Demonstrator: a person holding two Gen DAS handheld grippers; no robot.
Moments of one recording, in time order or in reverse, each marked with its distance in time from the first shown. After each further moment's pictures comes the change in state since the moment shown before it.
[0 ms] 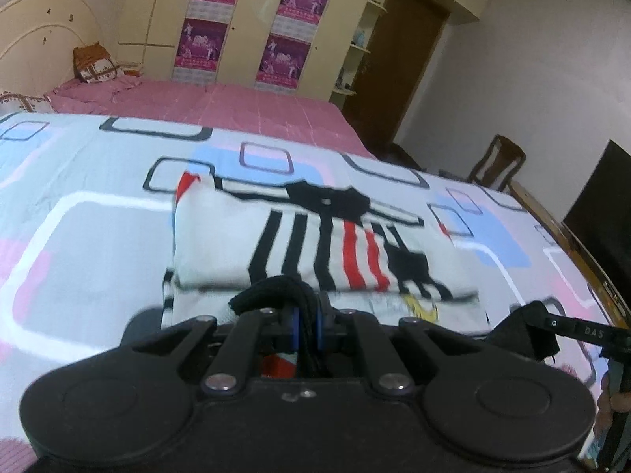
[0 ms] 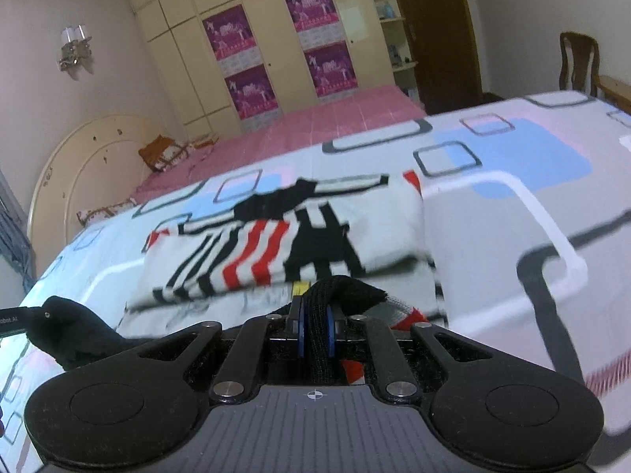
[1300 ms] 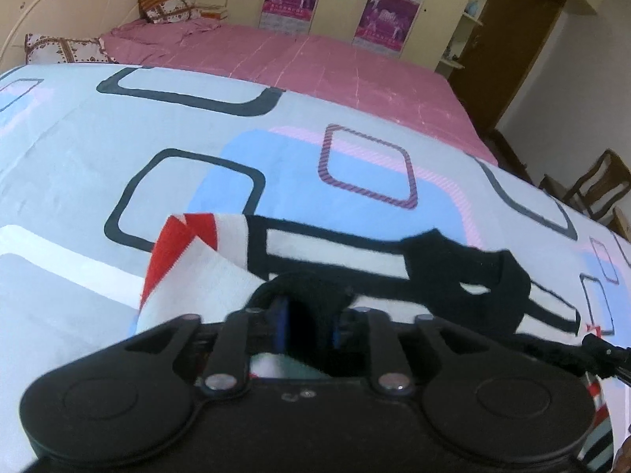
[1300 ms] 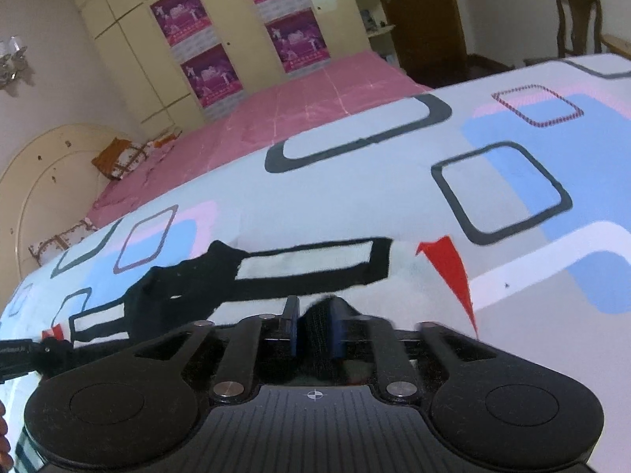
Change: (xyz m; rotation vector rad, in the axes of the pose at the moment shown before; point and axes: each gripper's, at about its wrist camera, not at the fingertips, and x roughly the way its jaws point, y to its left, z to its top) left arm 0.230 0.058 0.102 -0.179 0.147 0.250; right arm 0.246 -0.079 0.118 0.095 0.072 -0.042
